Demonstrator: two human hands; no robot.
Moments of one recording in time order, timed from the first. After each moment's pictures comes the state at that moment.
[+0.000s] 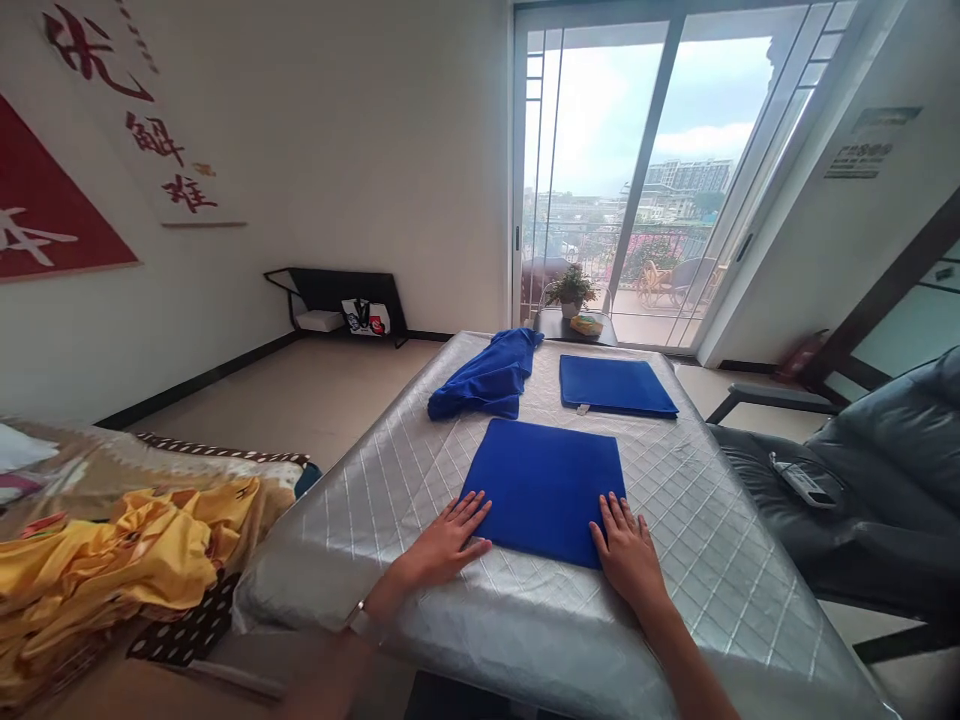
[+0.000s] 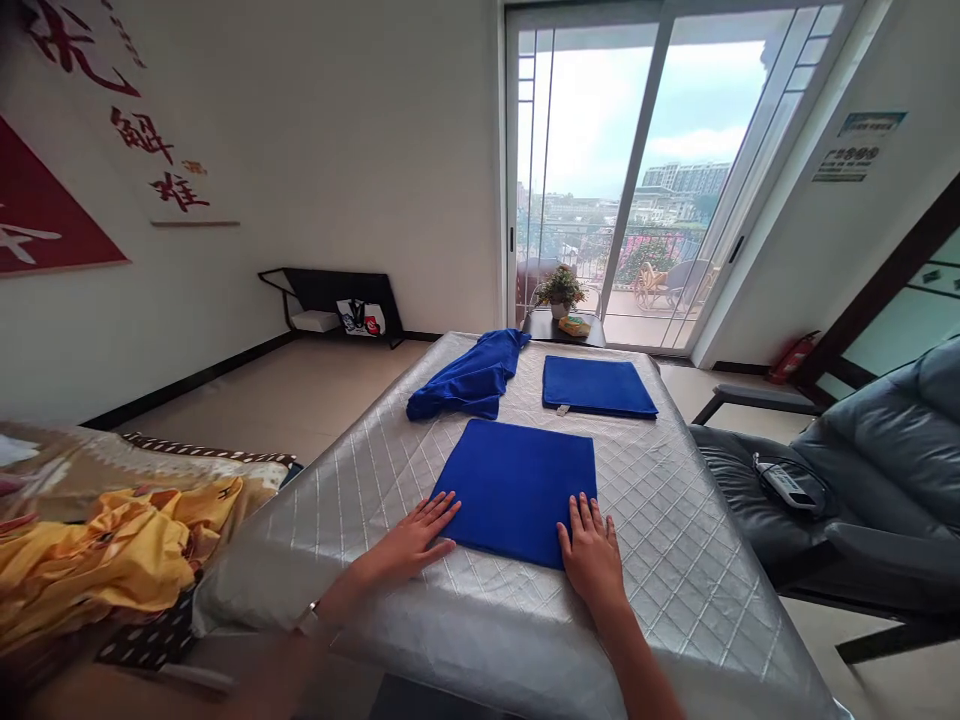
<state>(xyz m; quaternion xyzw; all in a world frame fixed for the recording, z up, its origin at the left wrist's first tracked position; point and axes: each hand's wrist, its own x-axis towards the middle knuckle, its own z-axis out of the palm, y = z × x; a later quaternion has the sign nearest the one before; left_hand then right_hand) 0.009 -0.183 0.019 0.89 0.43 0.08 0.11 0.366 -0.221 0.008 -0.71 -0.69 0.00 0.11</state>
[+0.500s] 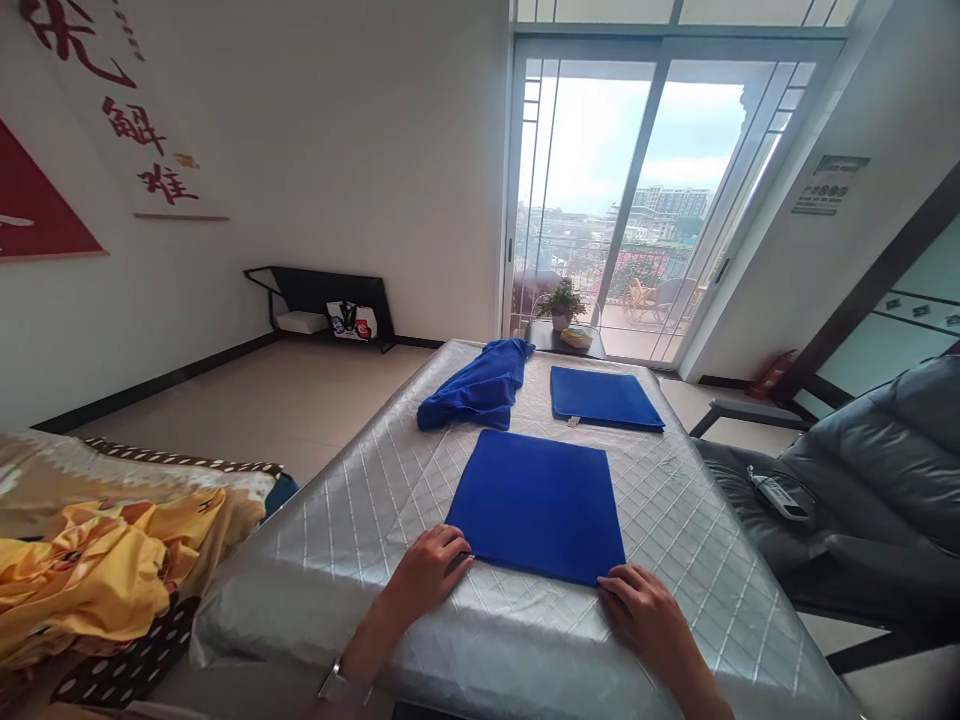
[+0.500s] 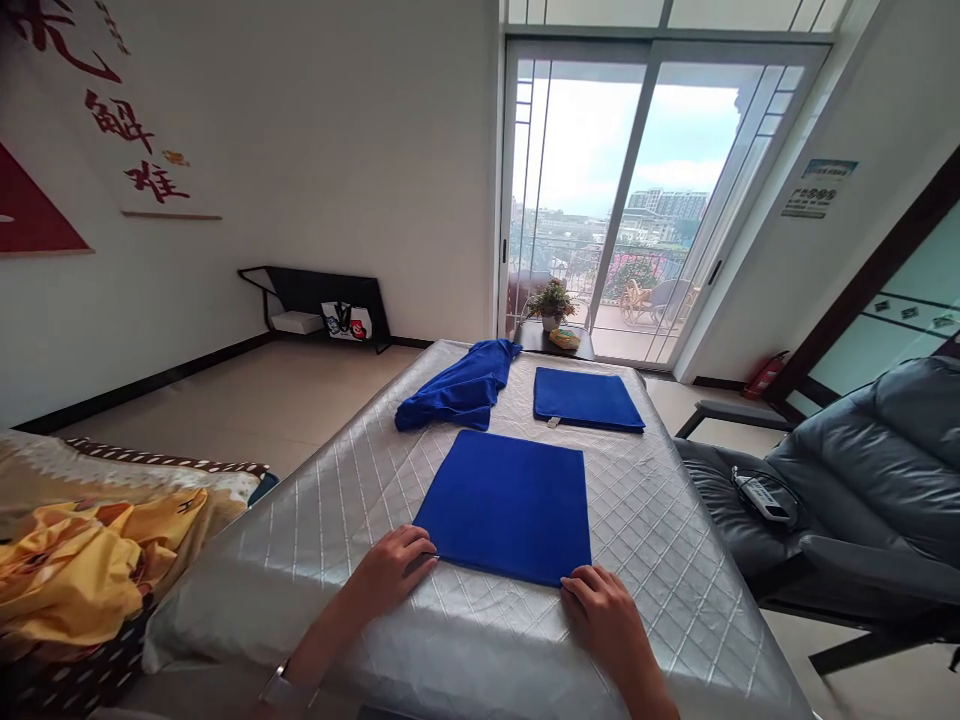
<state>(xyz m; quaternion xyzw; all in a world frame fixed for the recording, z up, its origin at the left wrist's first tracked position) 0.018 -0.206 0.021 0.86 0.45 0.26 0.05 0.400 -0.278 0.030 -0.52 -0.82 -0.06 0.23</state>
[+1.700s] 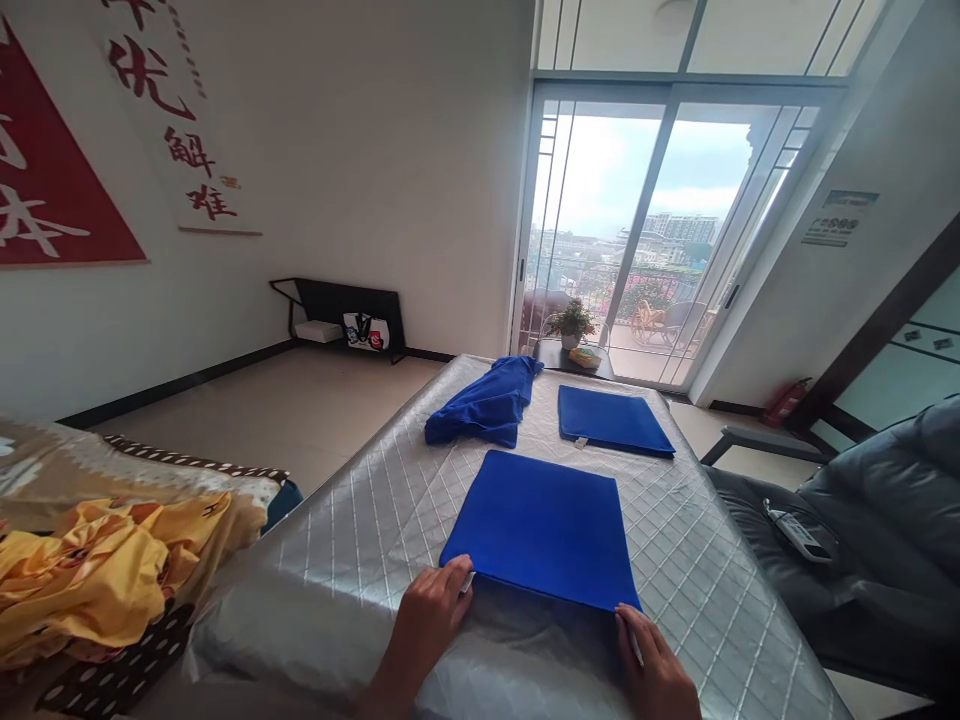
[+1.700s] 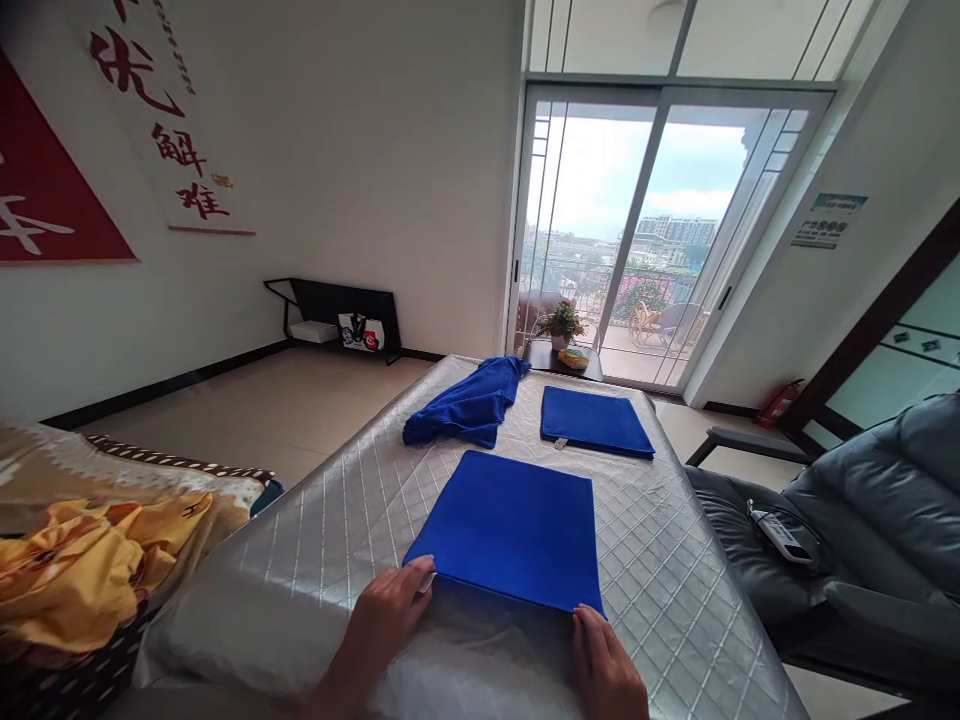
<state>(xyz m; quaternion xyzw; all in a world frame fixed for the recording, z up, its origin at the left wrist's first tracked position) 0.037 -0.228 0.002 0.80 0.51 0.31 -0.09 0.378 -0.289 0.004 -0.57 -0.70 -0.22 0.38</state>
